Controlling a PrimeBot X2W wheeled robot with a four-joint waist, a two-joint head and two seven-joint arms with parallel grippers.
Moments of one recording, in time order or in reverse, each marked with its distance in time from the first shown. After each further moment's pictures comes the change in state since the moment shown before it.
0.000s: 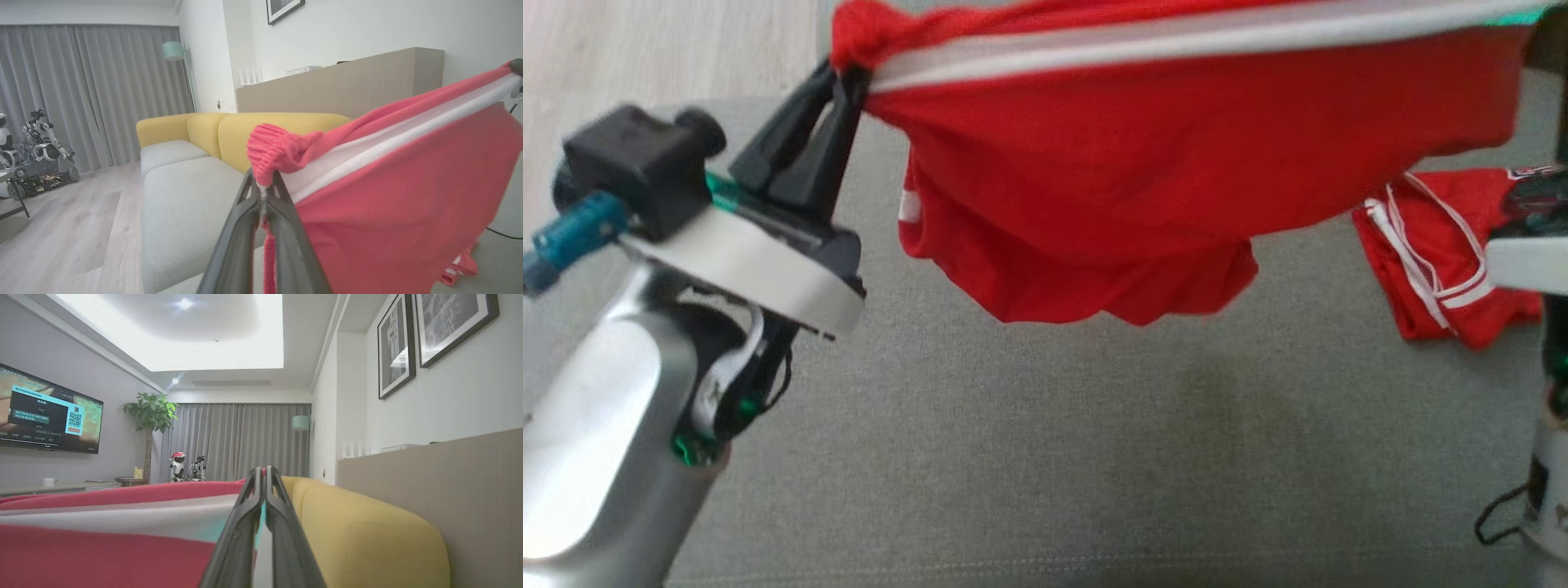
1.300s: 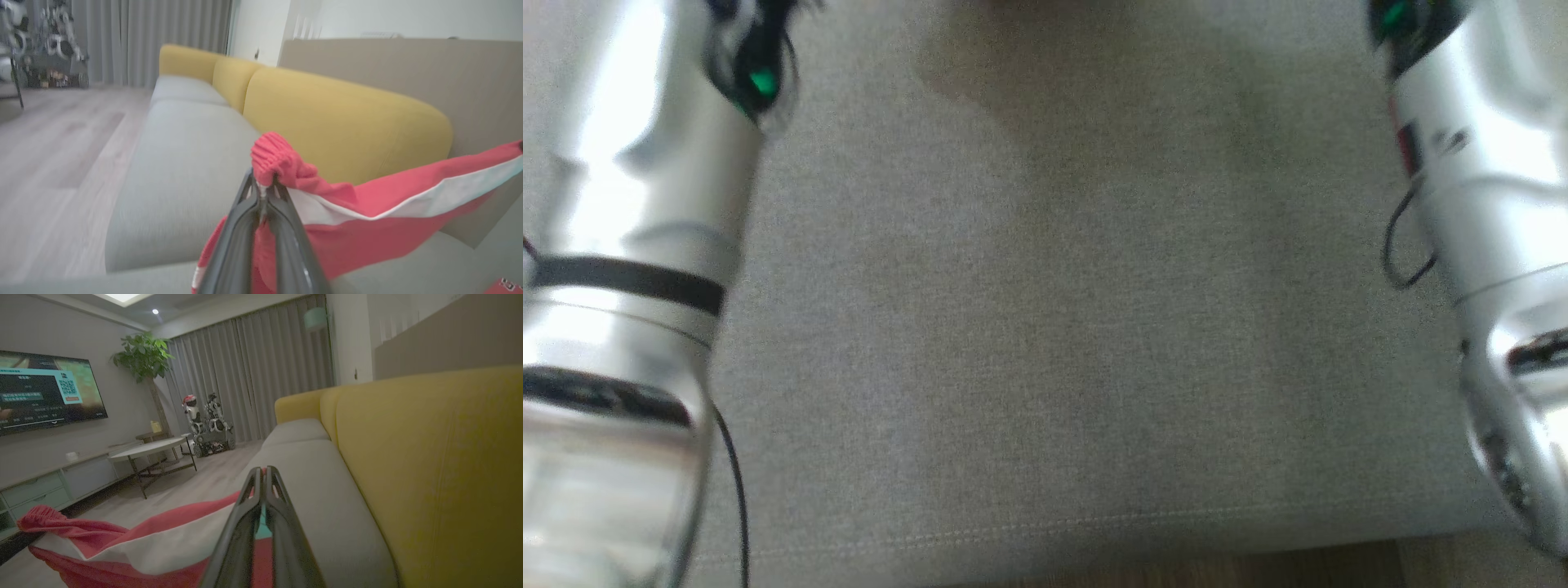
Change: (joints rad) left arm -0.732 -0.327 0.025 1.191 -0.048 -0.250 -0.371; right arm -0.896 0.047 0.360 1.234 0.225 0.000 -0.375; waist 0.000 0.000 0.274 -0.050
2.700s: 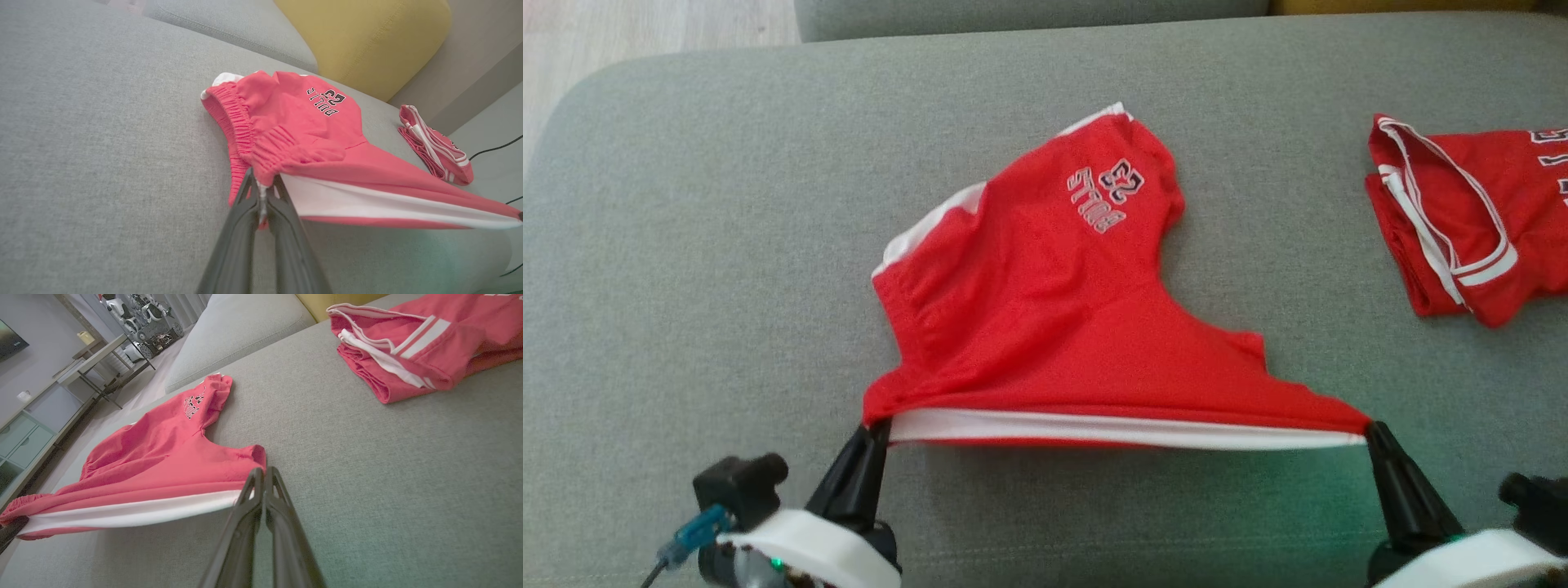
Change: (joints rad) left arm 1.300 0.108 0.061 -0.850 -0.033 0.154 0.099; right arm 1.558 0.057 -0.323 -1.045 0.005 0.000 0.387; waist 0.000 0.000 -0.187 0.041
